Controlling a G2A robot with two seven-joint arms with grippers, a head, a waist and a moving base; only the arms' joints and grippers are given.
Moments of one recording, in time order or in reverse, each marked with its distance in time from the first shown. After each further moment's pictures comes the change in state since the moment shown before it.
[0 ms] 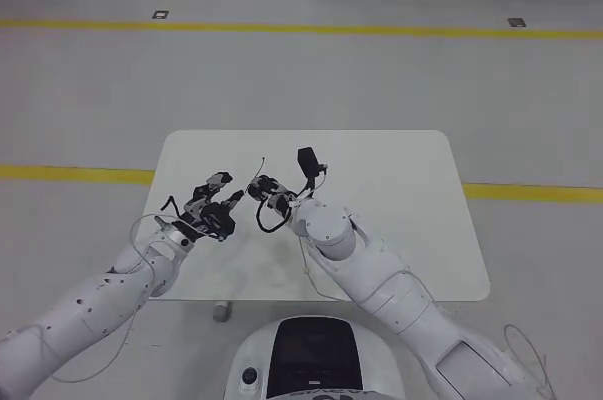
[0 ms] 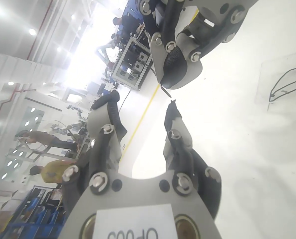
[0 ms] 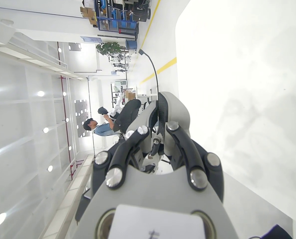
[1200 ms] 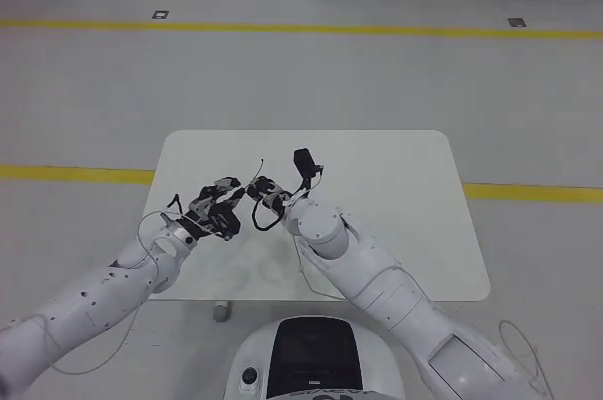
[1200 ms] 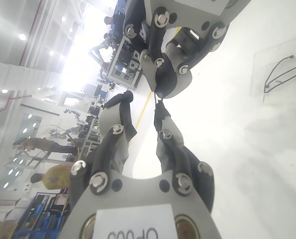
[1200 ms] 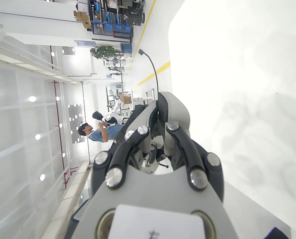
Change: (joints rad) left arm -0.110 0.002 0.136 0.029 0.000 0.000 -0.035; right arm 0.036 -0.039 -0.022 0.094 -0.008 0.000 -0.030
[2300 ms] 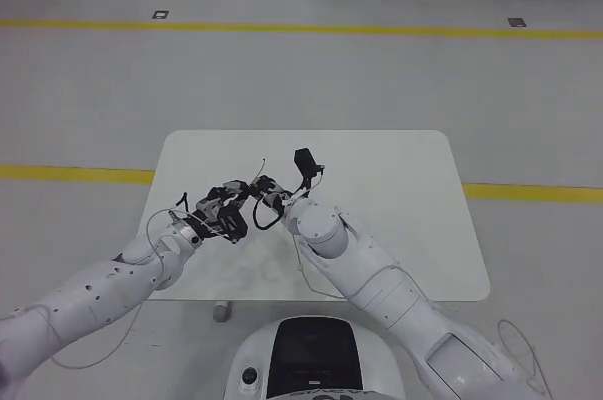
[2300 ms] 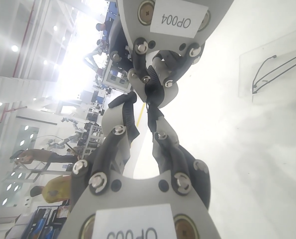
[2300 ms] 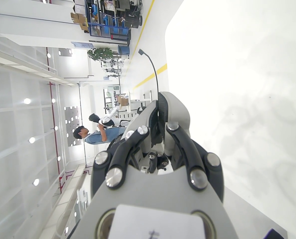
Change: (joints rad) left arm -0.110 0.003 0.142 -0.003 0.000 0.000 -0.013; right arm 0.003 -0.012 0.009 0.022 -0.023 0.000 -0.009
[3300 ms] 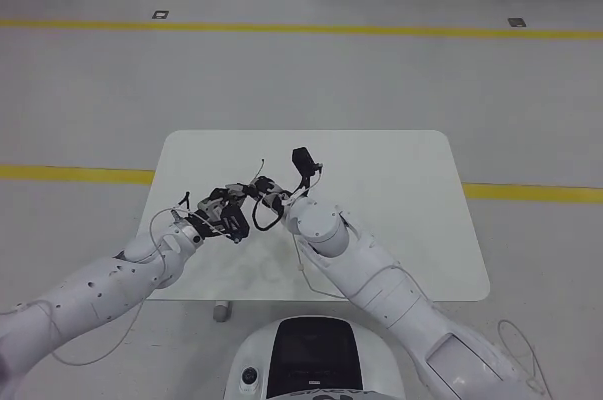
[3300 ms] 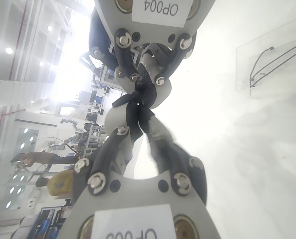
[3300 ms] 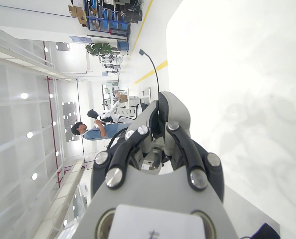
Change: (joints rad) left arm -0.047 -0.006 0.062 0.016 0.000 0.000 -0.030; right arm -0.004 -0.002 0.011 -0.010 -0.035 0.000 0.048
